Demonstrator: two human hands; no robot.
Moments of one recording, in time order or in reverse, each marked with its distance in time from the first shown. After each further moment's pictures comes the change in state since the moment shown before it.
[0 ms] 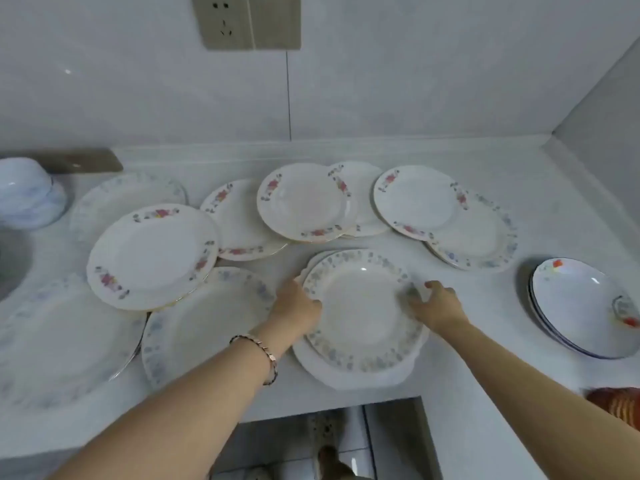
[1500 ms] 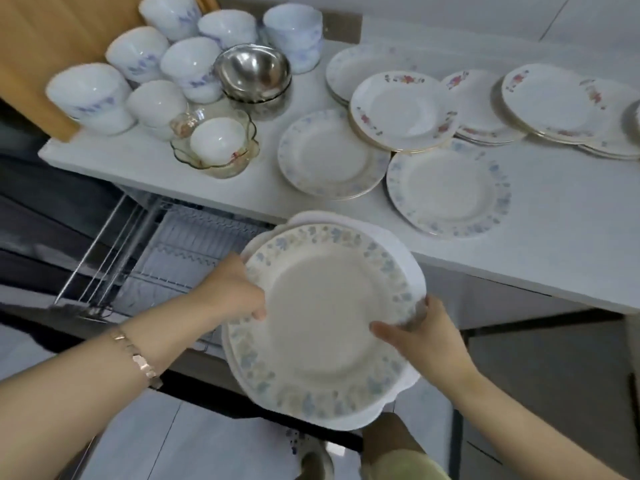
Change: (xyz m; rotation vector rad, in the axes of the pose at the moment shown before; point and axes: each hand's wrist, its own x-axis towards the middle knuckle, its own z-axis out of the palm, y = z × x) left_hand -0.215 -0.422 -0.125 -0.302 0.075 -0.406; right_hand -0.342 -0.046 0.288 0.112 -0.390 -0.253
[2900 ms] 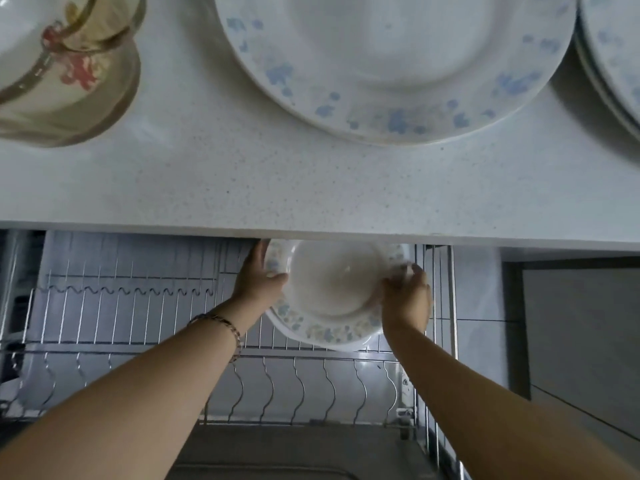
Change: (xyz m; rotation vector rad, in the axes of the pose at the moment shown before) left_hand 0.374 -0.085 0.086 -0.119 -0.072 0.188; right_hand 0.293 0.066 0.227 0.163 0.552 0.370
